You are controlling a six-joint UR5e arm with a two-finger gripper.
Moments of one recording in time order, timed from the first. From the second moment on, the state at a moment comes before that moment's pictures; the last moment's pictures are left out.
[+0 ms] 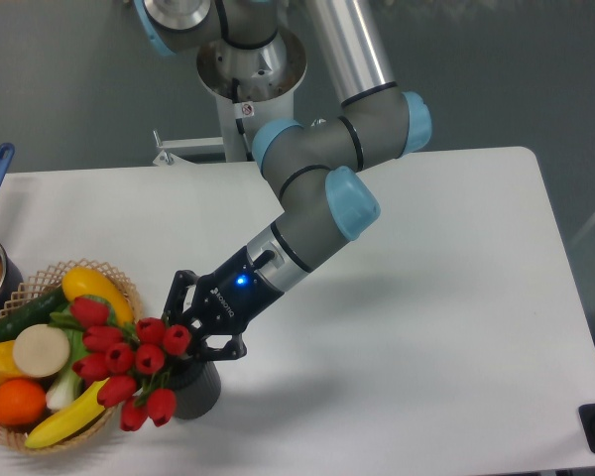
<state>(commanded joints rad) 2.43 -1.99 -1.67 -0.84 0.51 1.08</state>
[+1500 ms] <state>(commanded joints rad) 2.56 -1.88 -1.60 -0.83 0.16 0.91</state>
